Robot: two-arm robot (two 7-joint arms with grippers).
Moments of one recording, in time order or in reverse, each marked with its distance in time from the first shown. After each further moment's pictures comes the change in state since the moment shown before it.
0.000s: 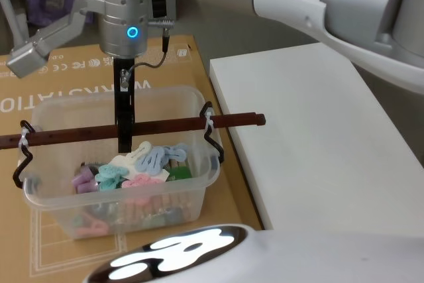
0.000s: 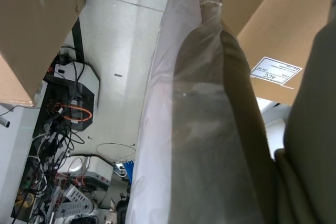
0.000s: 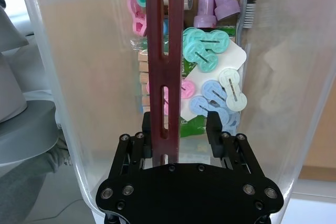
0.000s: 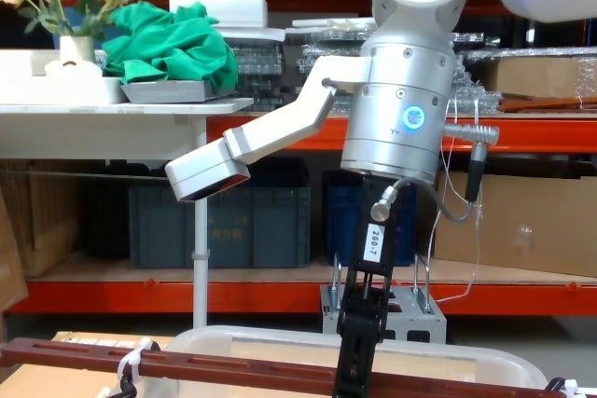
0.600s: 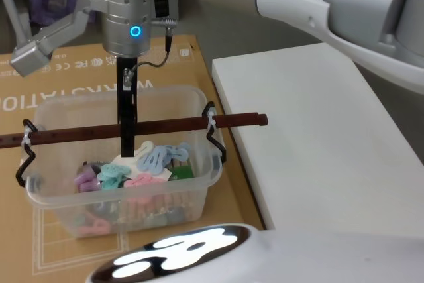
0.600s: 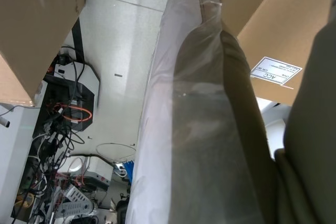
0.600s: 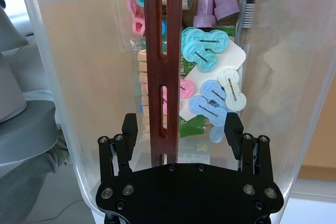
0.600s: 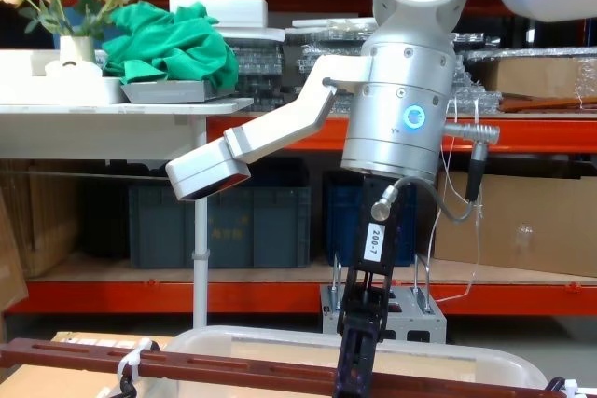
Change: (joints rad) left arm 0.000 0.000 0.000 0.000 0.000 0.000 0.000; right arm 0.000 0.001 0.001 -0.001 -0.001 0.000 0.000
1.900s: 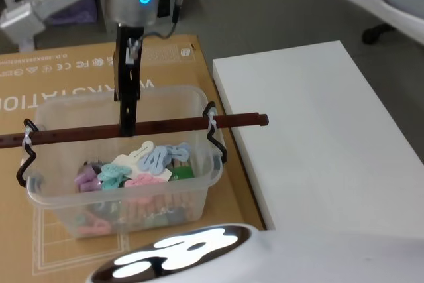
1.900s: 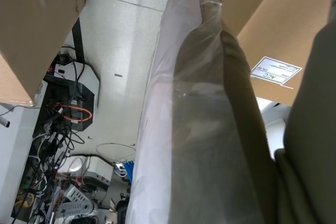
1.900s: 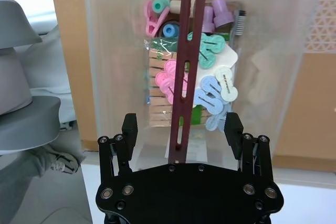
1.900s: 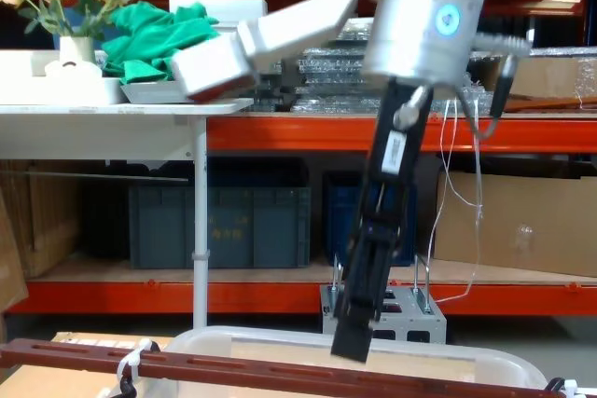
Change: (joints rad) left arm 0.000 0.000 0.000 0.000 0.000 0.000 0.000; right arm 0.075 0.129 0.029 -0.219 0.050 0.036 -0.004
